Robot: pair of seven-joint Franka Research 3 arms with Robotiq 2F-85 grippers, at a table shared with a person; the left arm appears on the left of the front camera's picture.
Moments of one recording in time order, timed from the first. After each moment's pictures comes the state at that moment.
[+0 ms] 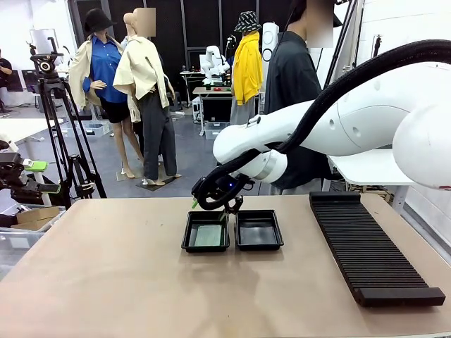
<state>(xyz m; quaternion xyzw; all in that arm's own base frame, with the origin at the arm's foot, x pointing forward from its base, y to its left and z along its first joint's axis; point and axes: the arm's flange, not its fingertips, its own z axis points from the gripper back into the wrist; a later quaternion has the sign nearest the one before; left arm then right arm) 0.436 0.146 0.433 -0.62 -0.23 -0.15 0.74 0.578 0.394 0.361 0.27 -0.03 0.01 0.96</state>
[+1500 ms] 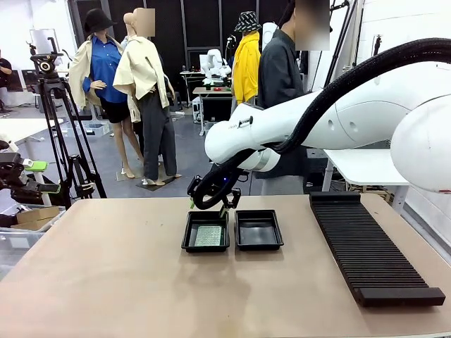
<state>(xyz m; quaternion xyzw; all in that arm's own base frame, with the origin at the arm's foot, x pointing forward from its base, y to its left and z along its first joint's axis) 0.436 0.146 0.433 -0.62 -0.23 -0.15 0.74 0.569 0.411 0.381 0.21 -0.03 0.03 0.98</state>
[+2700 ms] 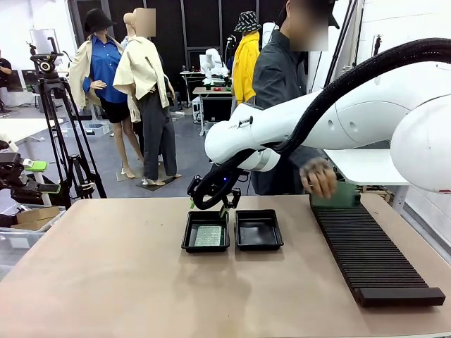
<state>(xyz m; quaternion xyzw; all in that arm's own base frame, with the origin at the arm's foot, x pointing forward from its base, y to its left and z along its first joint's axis) 0.436 0.146 0.433 -0.62 -0.23 -0.15 0.74 0.569 0.411 0.381 0.21 -0.03 0.03 0.98</state>
